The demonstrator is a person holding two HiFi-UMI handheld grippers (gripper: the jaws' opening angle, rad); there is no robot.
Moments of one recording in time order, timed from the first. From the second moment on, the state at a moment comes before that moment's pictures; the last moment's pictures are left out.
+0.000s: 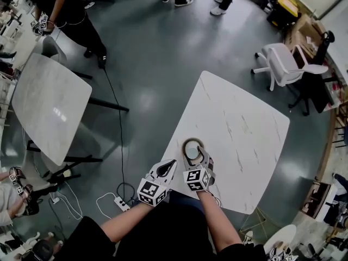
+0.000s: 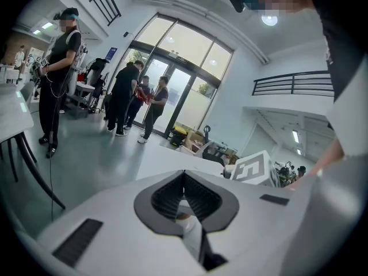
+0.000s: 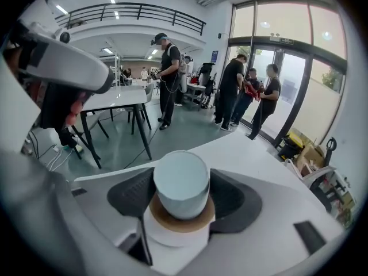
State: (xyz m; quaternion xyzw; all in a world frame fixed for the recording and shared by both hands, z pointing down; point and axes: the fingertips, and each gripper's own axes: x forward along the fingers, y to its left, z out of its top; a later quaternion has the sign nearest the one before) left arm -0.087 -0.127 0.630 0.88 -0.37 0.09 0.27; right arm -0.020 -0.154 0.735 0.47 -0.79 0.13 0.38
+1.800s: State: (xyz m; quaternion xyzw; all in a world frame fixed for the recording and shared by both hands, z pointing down) left arm -0.083 -0.022 0.617 0.91 -0.08 0.05 0.40; right arm -0.011 -0.010 0.592 0.60 -0.73 0.29 -0.12
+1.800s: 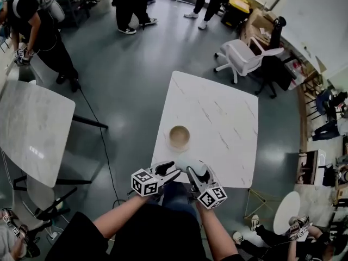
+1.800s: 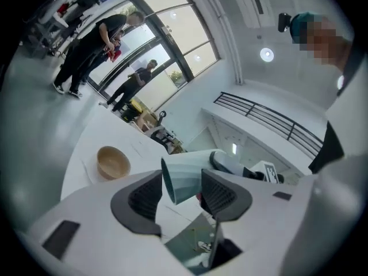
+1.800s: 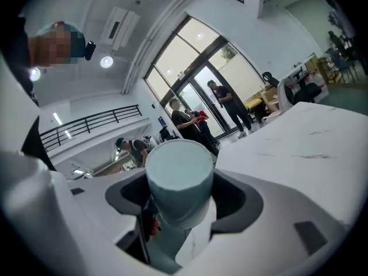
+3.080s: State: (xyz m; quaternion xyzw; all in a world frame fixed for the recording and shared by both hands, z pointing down) left arm 0.059 0.061 0.585 0.87 -0.04 -0.04 0.49; right arm 0.127 0.066 0.601 0.53 -0.74 0.34 -0.24
